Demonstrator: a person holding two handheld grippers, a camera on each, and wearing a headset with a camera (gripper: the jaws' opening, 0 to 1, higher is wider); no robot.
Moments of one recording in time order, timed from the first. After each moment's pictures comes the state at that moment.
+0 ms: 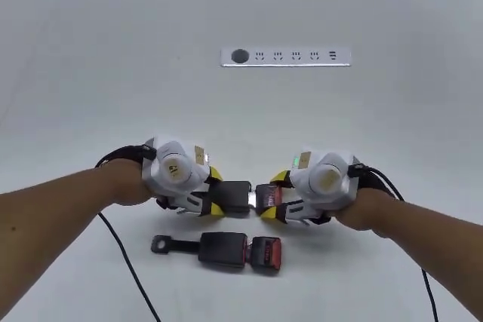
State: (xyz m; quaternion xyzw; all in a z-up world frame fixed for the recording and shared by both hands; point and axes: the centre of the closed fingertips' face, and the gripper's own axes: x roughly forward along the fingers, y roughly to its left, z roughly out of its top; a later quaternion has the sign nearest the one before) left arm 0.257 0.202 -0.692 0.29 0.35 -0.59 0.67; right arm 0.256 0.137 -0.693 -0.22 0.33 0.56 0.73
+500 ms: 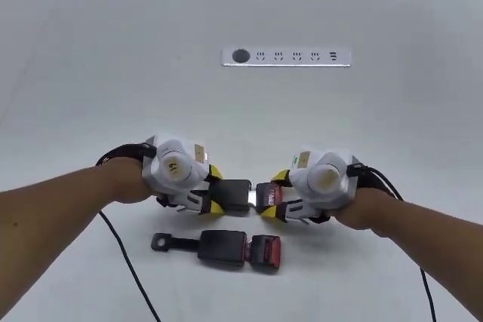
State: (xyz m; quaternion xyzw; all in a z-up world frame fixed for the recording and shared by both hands) left arm 0.257 0.202 -0.693 0.29 0.35 -0.59 0.67; right arm 0.257 0.135 -0.696 -0.23 0.34 0.55 0.73
